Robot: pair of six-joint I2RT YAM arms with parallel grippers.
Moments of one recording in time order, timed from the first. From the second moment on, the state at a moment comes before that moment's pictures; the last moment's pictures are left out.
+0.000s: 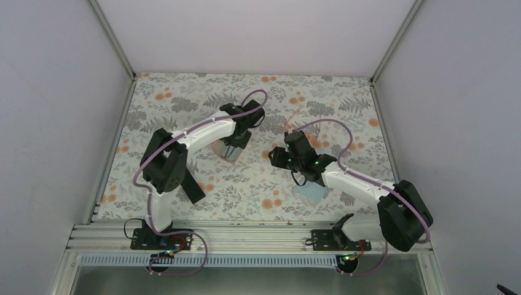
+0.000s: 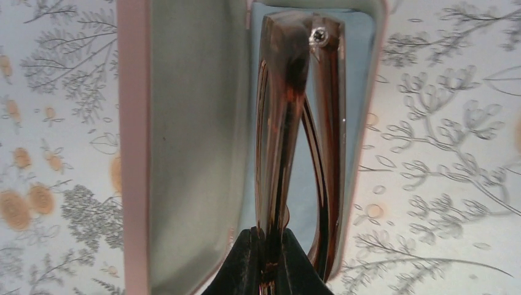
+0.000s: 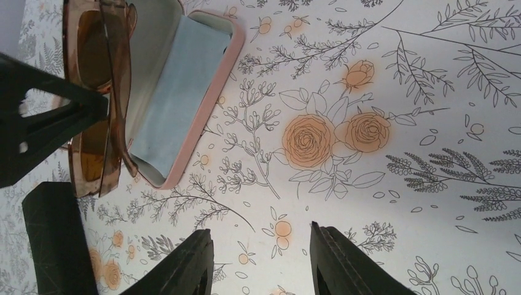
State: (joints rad) left arm -0.72 1.94 1.58 -1.01 -0.31 -0.32; right arm 0.69 1.31 0.70 -0.17 -0.01 0.77
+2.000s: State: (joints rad) left arm -0.77 1.87 1.51 -1.01 -0.32 -0.39; right arm 0.69 1.40 0.73 -0.16 -0.02 0.76
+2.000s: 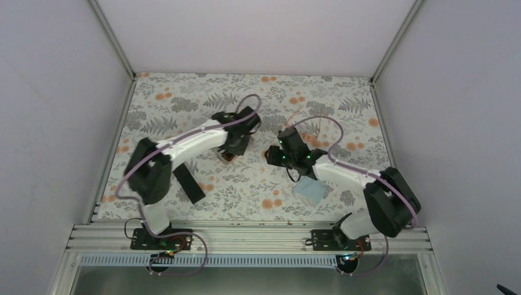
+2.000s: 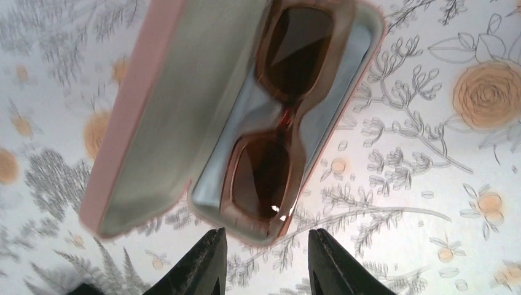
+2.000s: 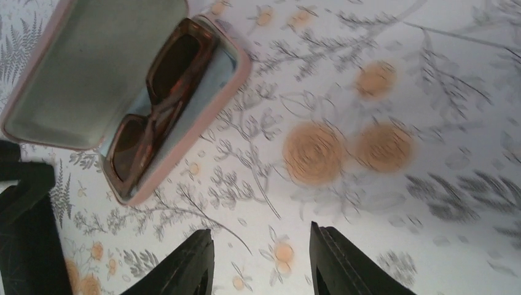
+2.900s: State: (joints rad) left arm -0.43 1.37 0.74 -0.34 0.19 -0.65; right arm 0.84 1.89 1.08 -0.05 -0.19 0.64
